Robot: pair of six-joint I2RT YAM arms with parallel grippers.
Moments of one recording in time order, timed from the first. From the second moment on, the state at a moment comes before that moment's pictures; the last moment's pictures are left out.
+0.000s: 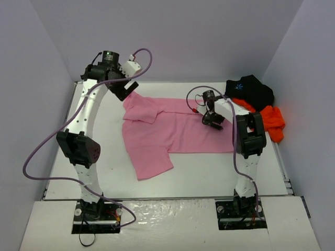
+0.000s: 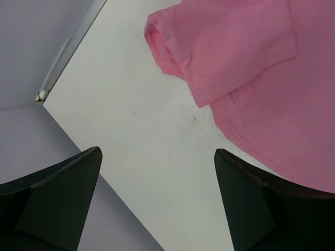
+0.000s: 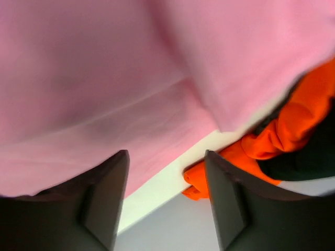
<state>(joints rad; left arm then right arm) -0.22 1.95 2.23 -1.15 0.06 0.63 0.23 2.10 1.52 -0.73 0.40 -0.84</state>
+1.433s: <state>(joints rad) -0.23 2.50 2.71 -1.07 0.22 0.57 0.17 2.33 1.89 -0.61 0.46 -0.59</state>
